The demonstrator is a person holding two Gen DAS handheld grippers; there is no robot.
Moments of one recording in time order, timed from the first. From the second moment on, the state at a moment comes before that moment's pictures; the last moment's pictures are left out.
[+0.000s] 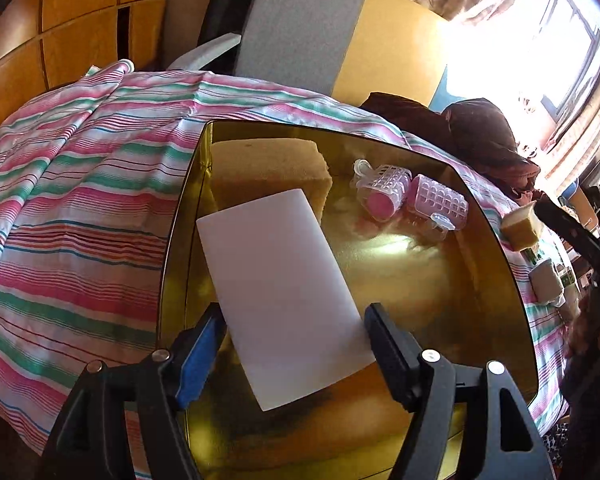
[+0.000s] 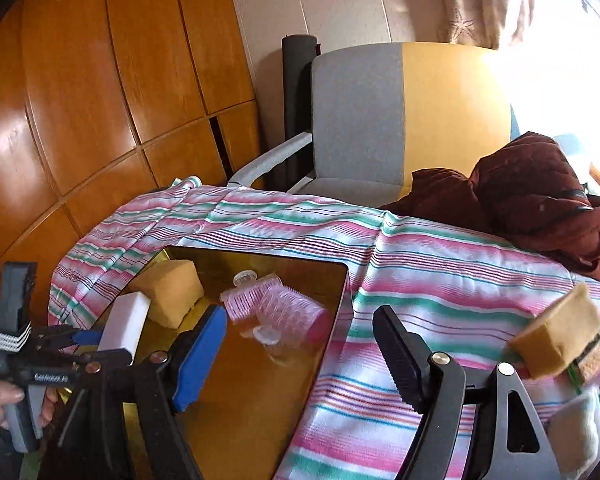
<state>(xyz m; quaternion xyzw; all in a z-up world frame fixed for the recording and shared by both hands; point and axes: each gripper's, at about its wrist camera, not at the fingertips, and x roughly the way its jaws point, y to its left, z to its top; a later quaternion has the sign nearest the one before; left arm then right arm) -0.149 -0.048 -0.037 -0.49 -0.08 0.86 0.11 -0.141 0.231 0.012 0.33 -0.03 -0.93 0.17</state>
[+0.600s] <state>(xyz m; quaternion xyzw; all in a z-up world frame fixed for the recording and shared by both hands) -0.107 -0.031 -0.011 -0.44 -0.10 0.89 0.13 0.025 0.370 -0.027 0.28 -0.13 -0.95 0.04</state>
